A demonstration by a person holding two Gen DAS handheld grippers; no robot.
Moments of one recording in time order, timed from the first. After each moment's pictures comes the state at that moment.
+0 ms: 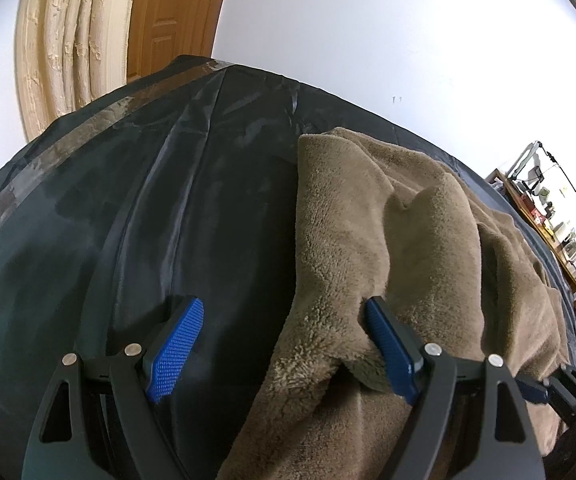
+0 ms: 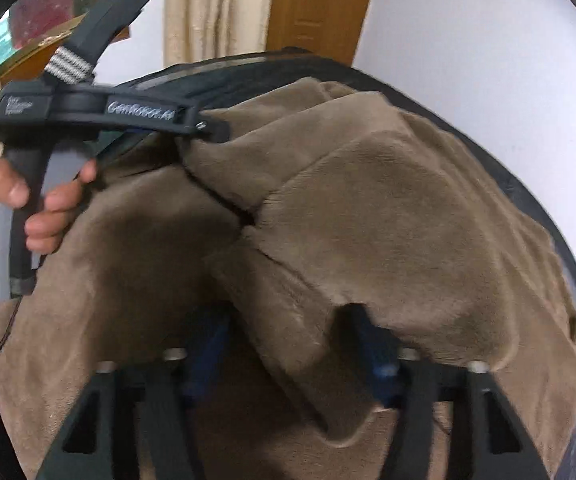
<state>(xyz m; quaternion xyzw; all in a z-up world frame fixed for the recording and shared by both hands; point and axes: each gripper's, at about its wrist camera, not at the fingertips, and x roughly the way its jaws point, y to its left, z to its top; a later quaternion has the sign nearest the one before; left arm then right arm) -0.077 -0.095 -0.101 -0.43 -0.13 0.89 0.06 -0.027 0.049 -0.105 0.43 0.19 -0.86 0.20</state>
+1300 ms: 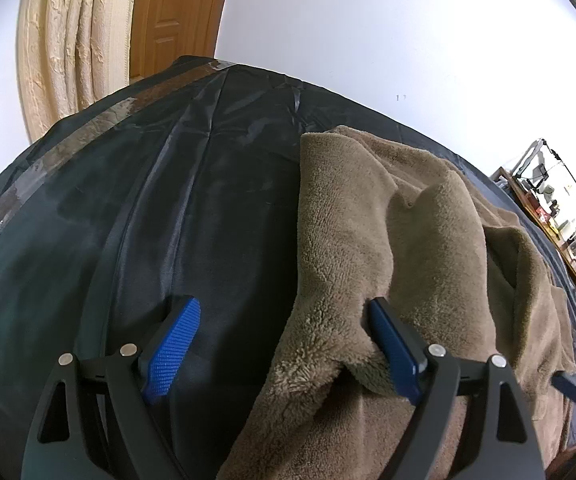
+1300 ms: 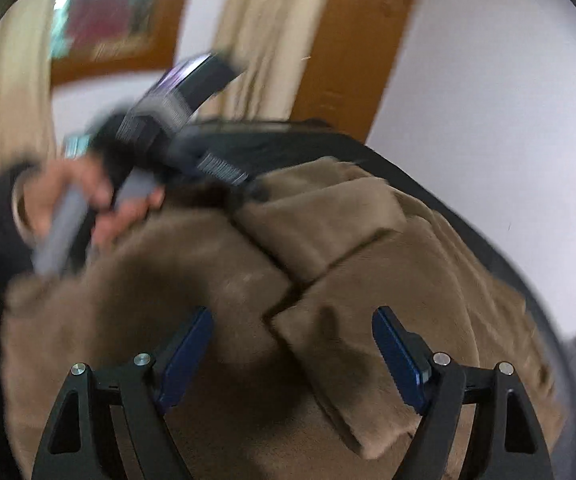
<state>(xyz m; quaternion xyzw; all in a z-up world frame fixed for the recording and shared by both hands) -0.085 -0.094 -0.105 -0.43 -0.12 0.90 0.05 0.035 0.045 -0.082 0.30 0.27 -0.88 0.25</state>
